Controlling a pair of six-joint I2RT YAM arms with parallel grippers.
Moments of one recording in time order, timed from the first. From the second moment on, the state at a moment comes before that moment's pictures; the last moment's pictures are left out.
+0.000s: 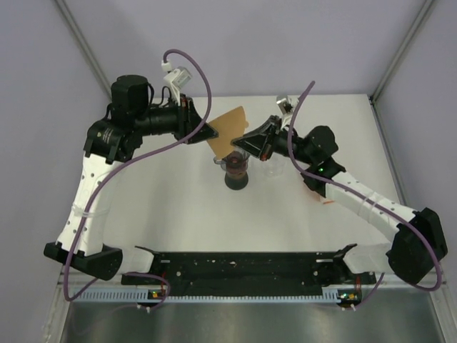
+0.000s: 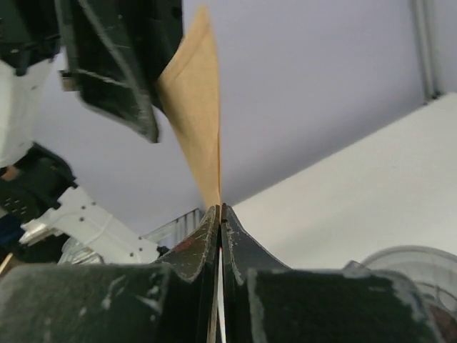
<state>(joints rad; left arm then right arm) -0.34 1.33 1.82 -0.88 0.80 -0.23 0.63 1.30 0.96 0.74 -0.69 0.73</state>
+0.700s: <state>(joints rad) -0.38 1.37 2.11 -1.02 0.58 -0.06 1.21 1.38 1.18 0.59 1.01 -0.69</state>
